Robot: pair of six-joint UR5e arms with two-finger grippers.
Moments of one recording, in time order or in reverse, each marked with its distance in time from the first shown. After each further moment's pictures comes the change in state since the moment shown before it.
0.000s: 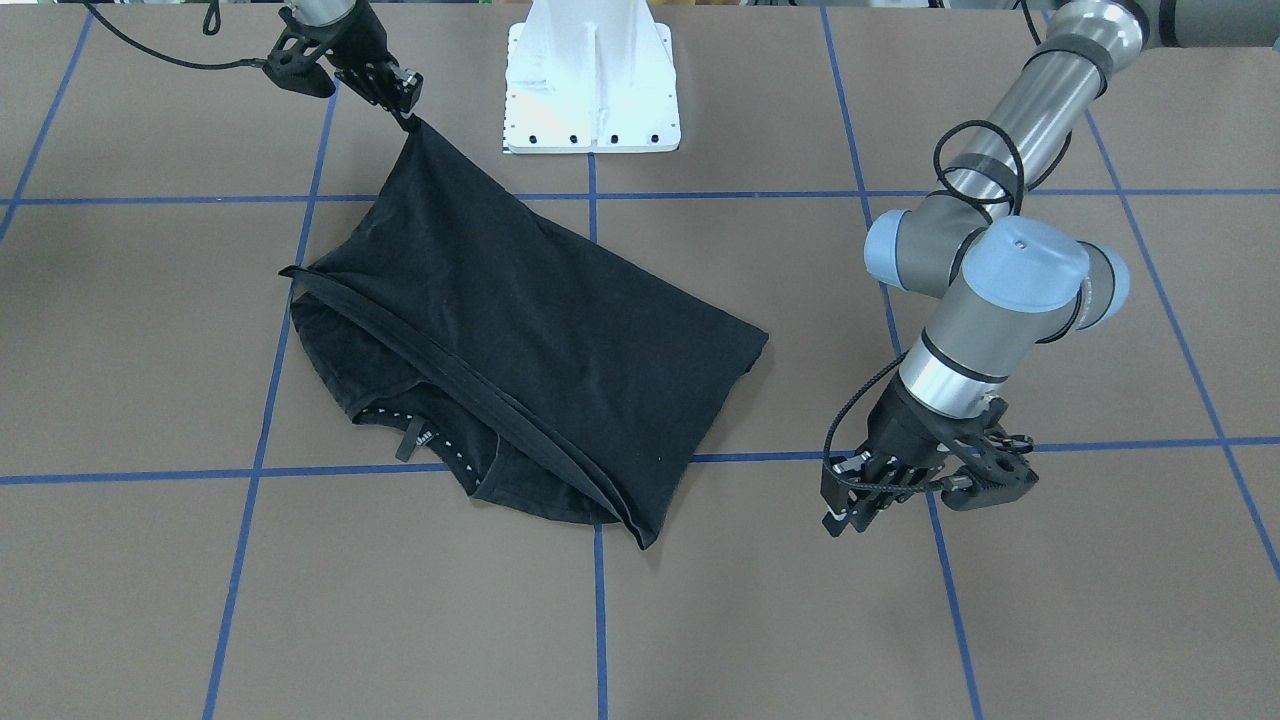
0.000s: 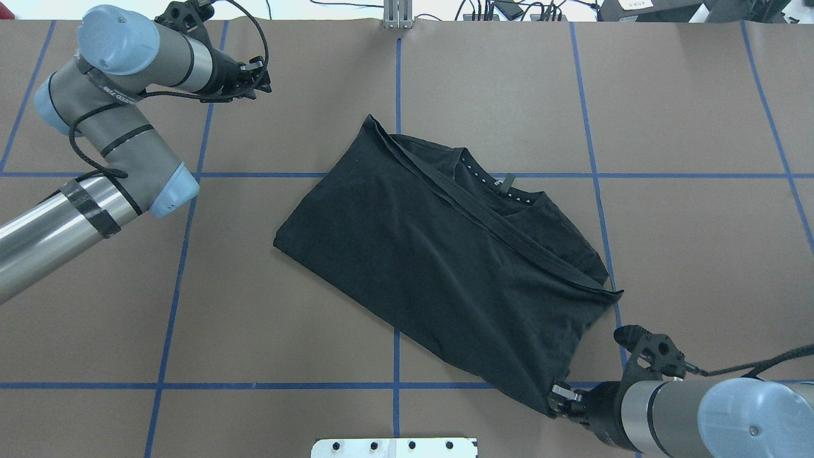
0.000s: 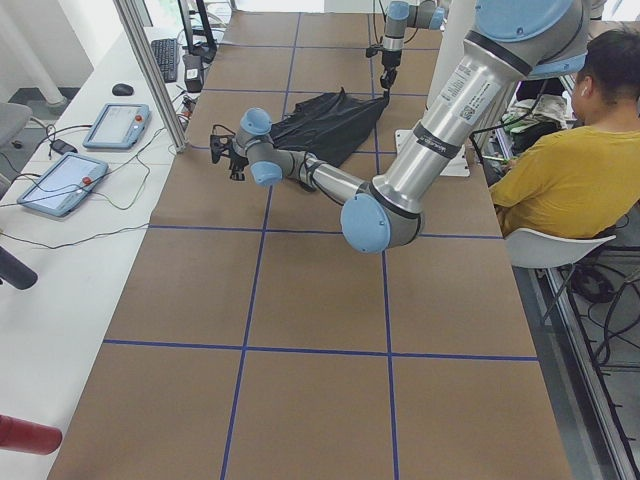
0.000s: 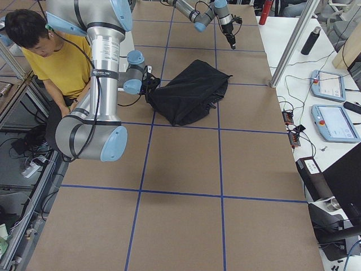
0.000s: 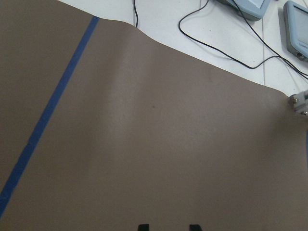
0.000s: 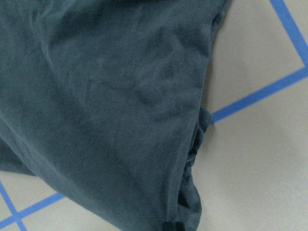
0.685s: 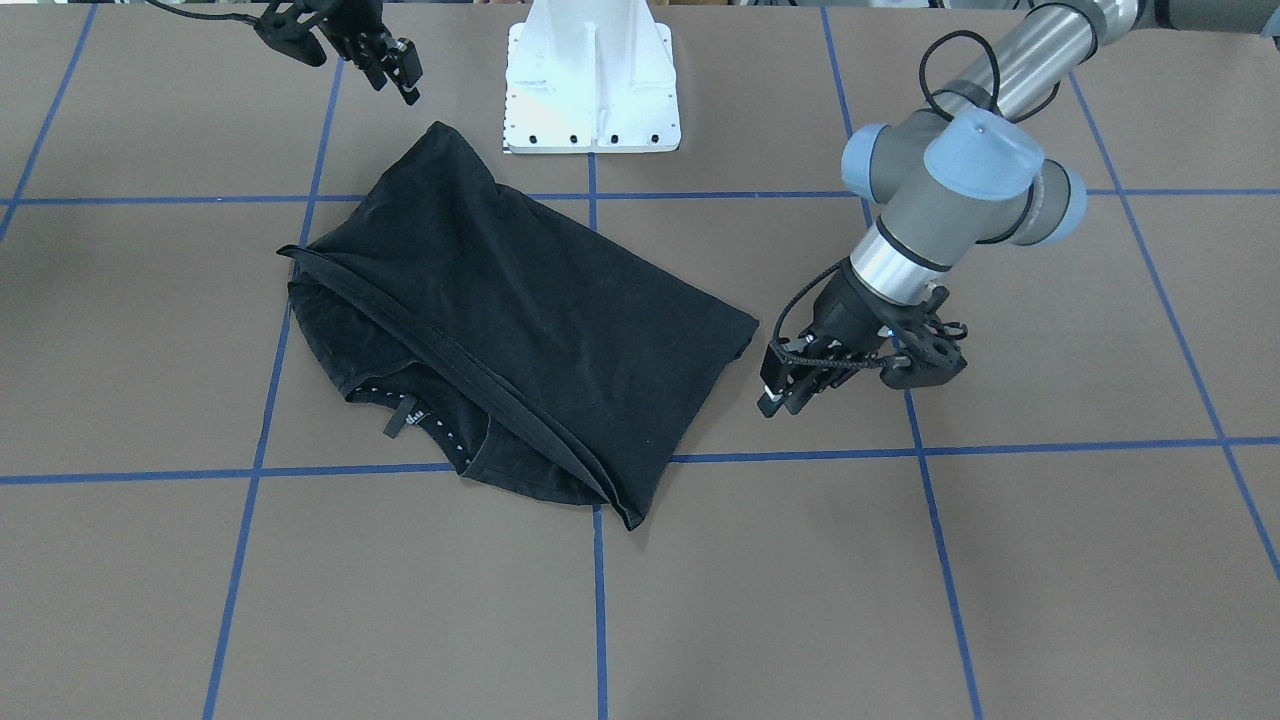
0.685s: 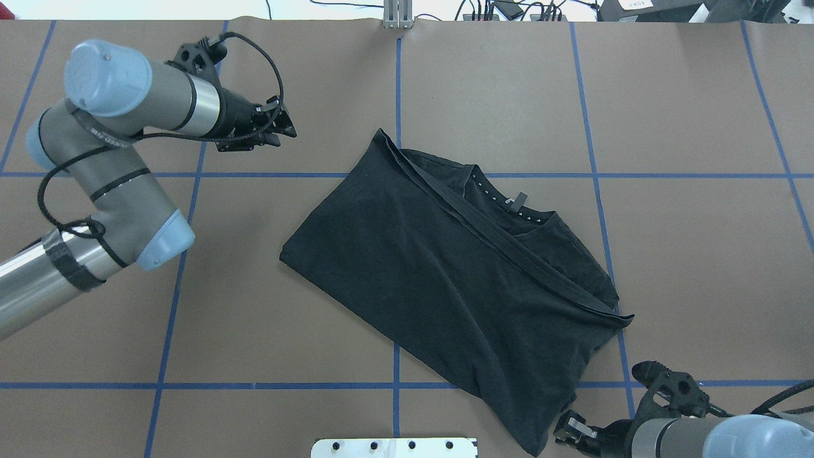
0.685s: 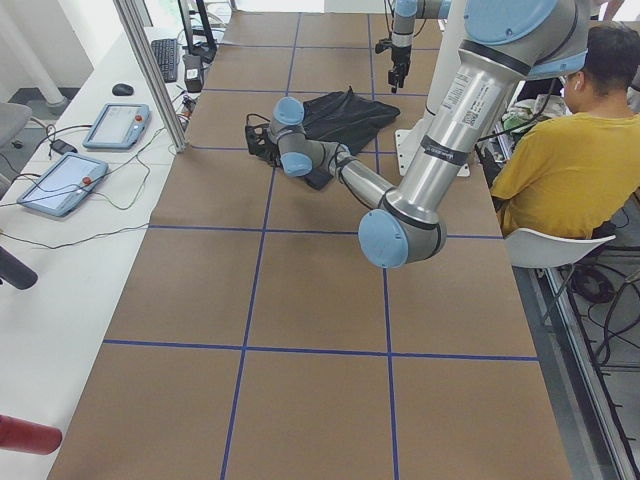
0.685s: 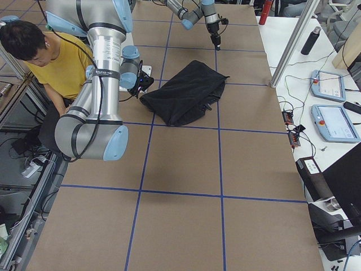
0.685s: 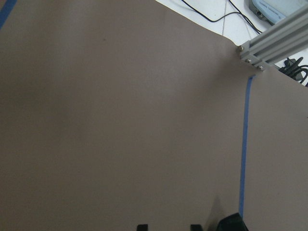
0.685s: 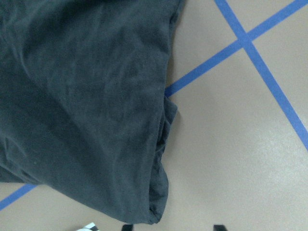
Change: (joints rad) left arm 0.141 0.171 -0.324 0.100 0.023 -0.172; right arm -0.016 -0.010 0.077 -0.136 -0.002 0.094
